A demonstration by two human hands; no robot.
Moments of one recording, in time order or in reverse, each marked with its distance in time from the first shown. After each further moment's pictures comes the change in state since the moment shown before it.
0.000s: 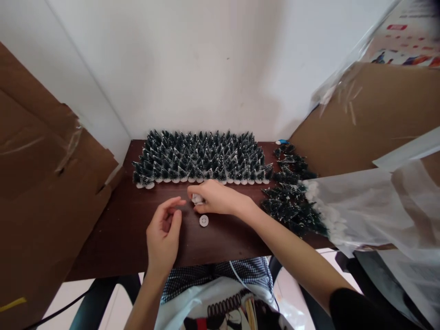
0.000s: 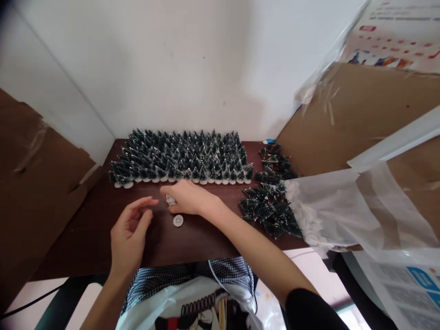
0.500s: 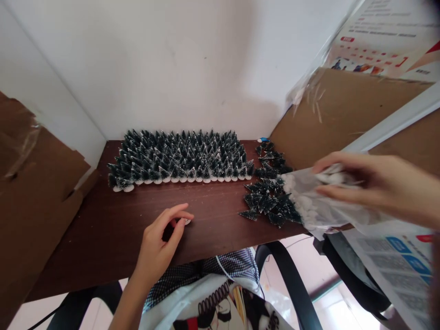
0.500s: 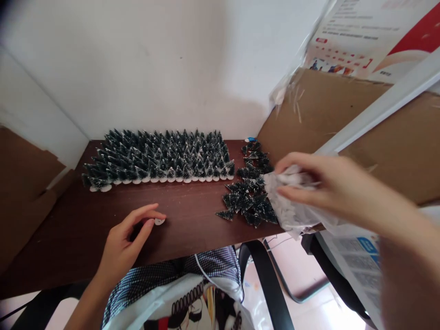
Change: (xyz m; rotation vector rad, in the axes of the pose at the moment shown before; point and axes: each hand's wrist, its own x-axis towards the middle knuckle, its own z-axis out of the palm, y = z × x) left_hand -0.006 0.006 0.000 0.186 -0.419 0.270; right_hand -0.257 0.025 -0.120 -0.165 0.561 0.596
